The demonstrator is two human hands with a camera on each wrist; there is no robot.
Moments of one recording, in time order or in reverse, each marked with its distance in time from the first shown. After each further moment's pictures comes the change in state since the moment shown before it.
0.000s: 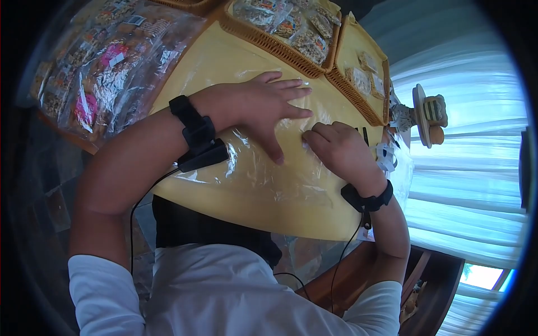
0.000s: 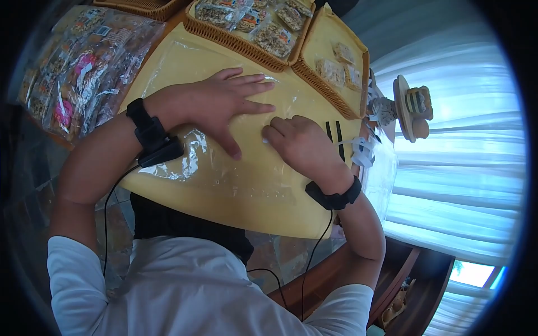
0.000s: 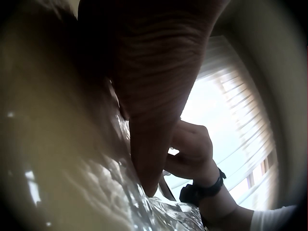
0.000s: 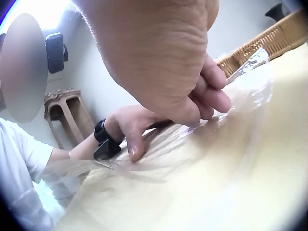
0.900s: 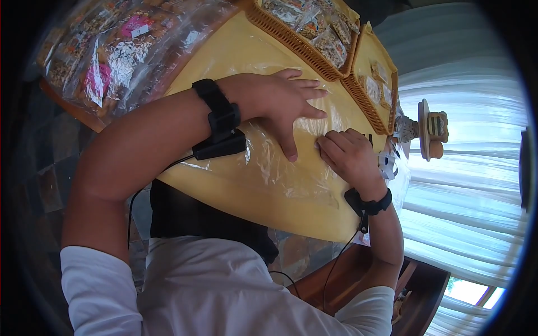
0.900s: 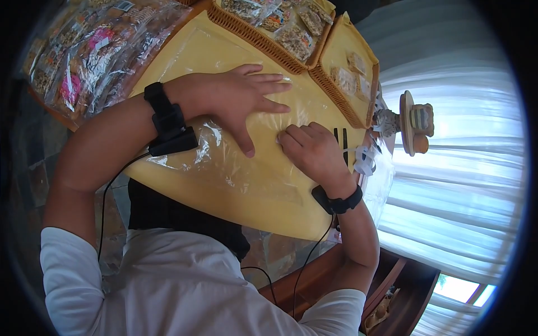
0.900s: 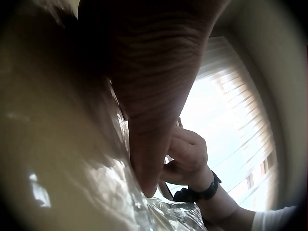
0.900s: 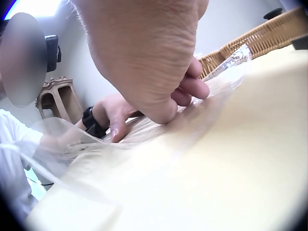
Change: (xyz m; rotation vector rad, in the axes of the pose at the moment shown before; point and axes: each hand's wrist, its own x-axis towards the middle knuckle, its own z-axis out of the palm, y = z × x) left_hand 0.002 -0.003 0.002 -0.009 -0.032 0.001; right_hand -0.005 -0.003 0.008 -0.034 0.050 -0.039
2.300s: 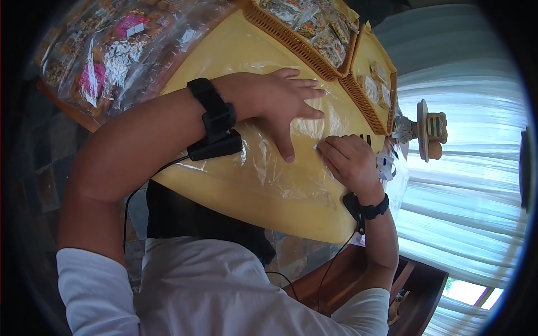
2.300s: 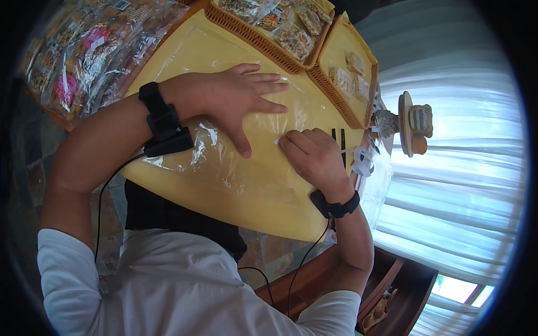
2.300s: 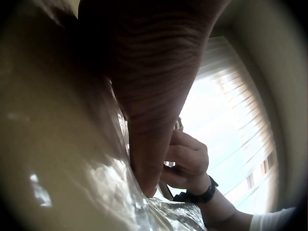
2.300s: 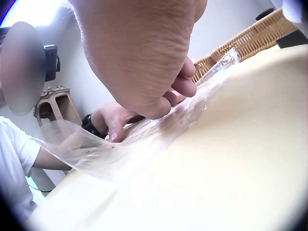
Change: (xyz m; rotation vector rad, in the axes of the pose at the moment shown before) left_hand 0.001 0.000 0.001 0.009 0.012 -0.001; right_hand -0.014 0.001 0.001 0.046 0.101 -0.001
